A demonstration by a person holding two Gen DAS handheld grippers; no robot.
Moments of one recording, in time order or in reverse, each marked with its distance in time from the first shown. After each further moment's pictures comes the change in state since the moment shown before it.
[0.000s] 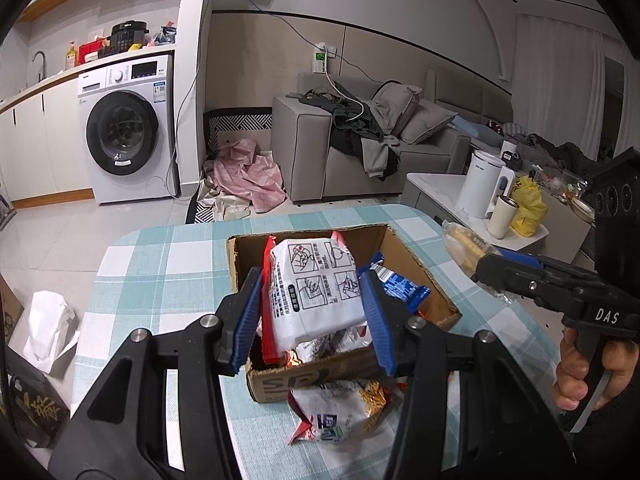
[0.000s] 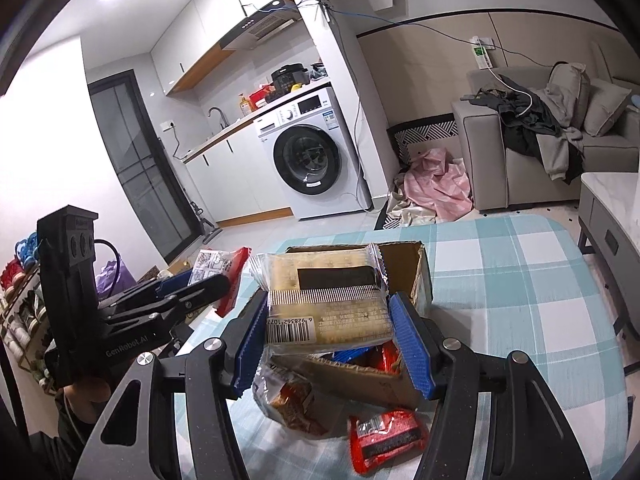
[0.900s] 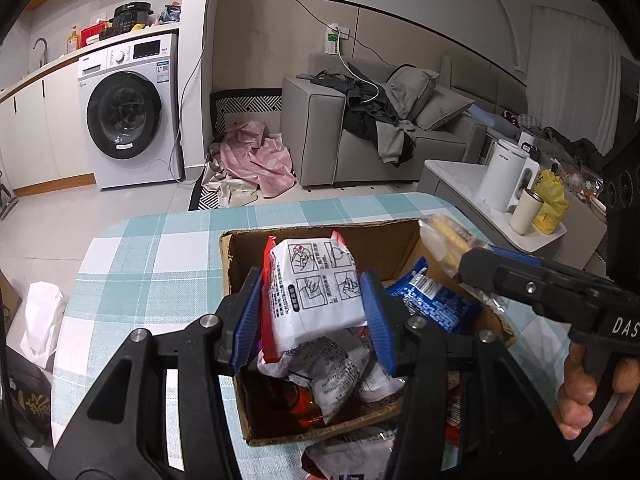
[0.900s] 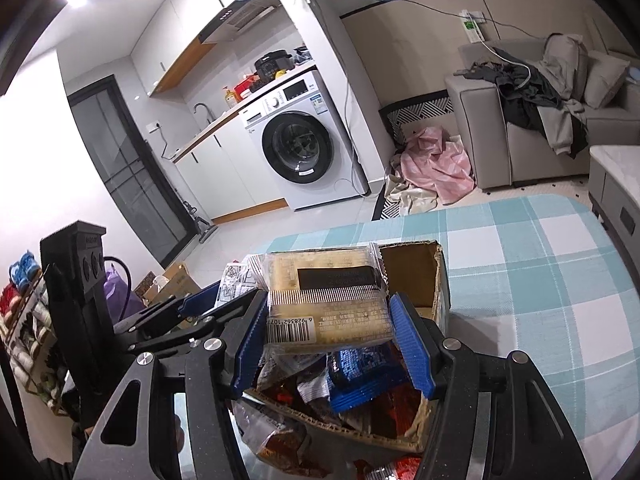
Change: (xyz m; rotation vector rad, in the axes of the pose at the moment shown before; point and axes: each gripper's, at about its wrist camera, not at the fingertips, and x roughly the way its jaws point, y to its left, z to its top) left arm 0.113 0.031 0.003 -0.019 0.060 0.032; right arm 0.084 -0.028 0.020 0.082 0.057 0.000
